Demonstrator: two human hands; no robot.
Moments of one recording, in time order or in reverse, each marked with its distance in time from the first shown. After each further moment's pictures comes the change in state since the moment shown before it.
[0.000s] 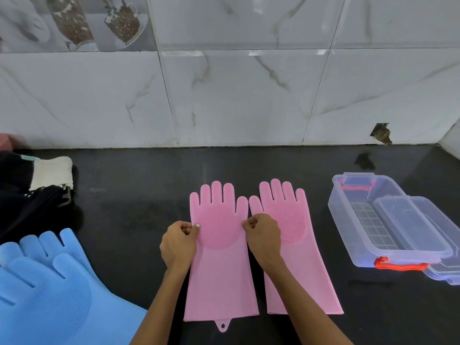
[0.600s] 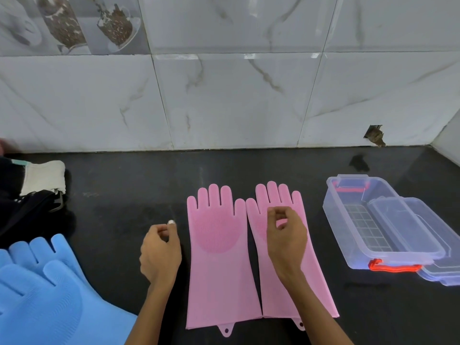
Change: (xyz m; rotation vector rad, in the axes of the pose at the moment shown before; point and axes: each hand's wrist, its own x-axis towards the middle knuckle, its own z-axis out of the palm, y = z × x) left_hand -0.010 -0.005 -0.017 -0.092 0.233 -0.001; right_hand -0.005 0.011 -0.039 0.215 0.425 -0.067
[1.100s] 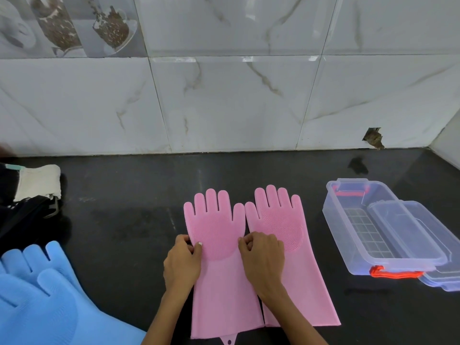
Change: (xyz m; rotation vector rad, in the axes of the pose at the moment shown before) left_hand -0.021 0.011 0.013 0.181 -0.413 0.072; right_hand -0.028 0.010 0.025 -0.515 -0.355 -0.184
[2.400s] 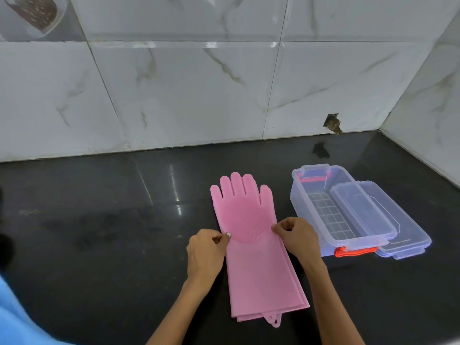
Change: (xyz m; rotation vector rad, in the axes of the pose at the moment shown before) left_hand -0.021 0.061 0.059 -0.050 -0.194 0.310; right_hand 0.037 0.097 -0.079 0.214 -0.134 0.422
